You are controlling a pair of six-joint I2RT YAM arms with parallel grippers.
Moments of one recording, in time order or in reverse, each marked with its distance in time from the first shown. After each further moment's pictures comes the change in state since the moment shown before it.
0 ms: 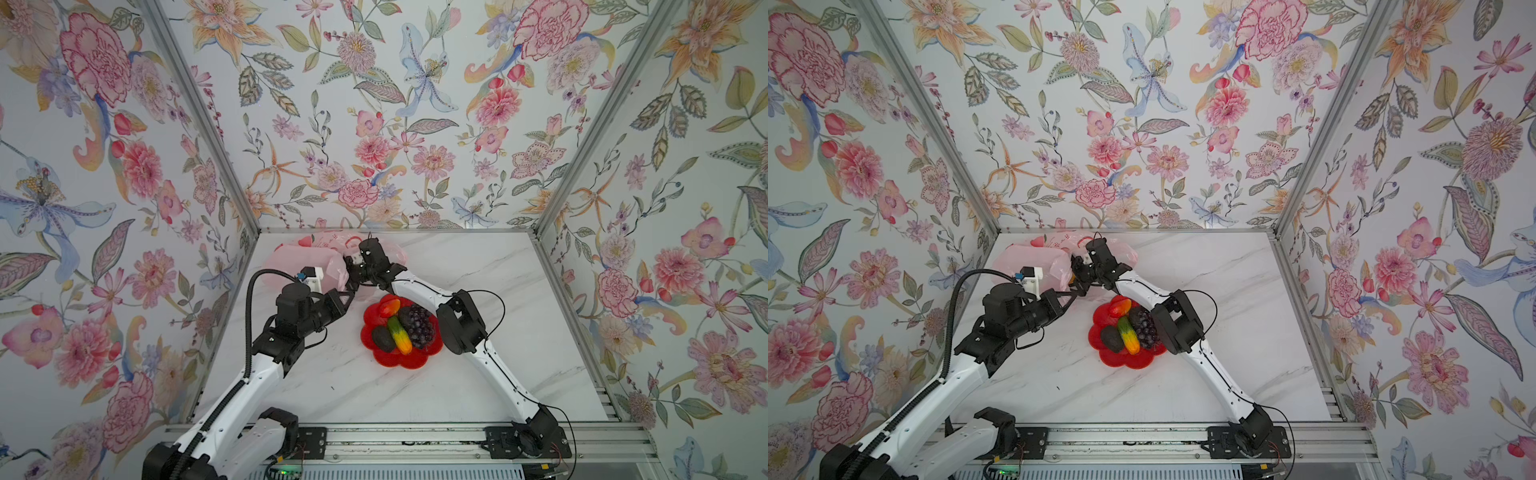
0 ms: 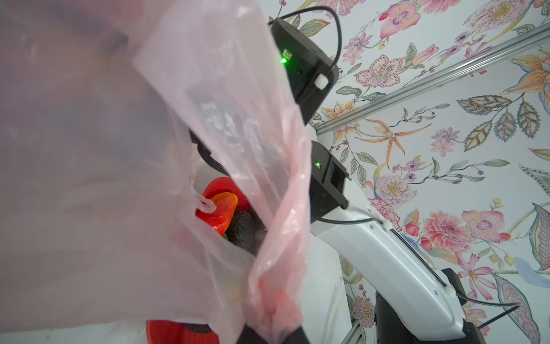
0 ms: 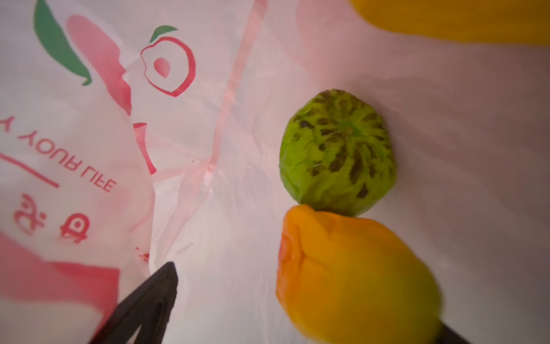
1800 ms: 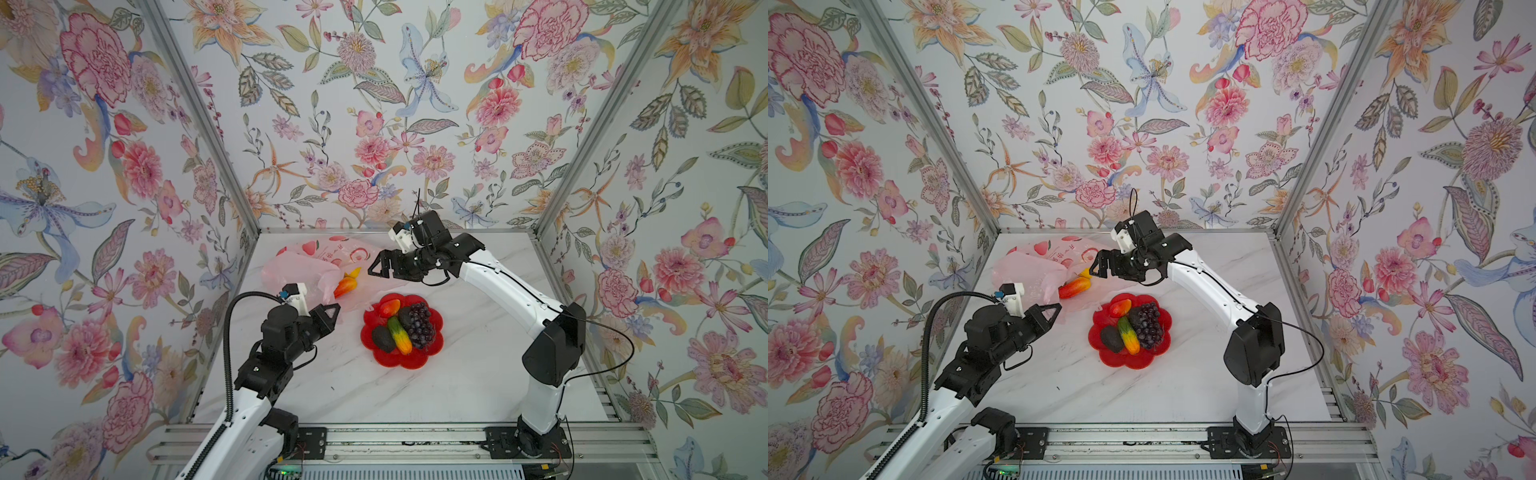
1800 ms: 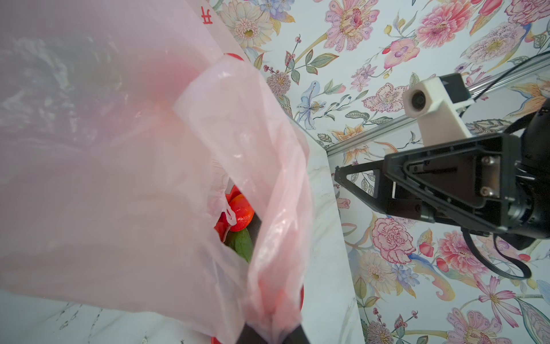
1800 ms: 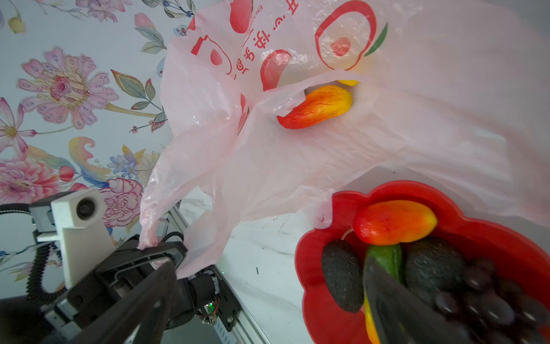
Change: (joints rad) left arm 0.000 -0.283 -0.113 -0.124 -0.137 -0.015; right arm -0.073 -0.870 -0.523 -0.772 0.261 -0.920
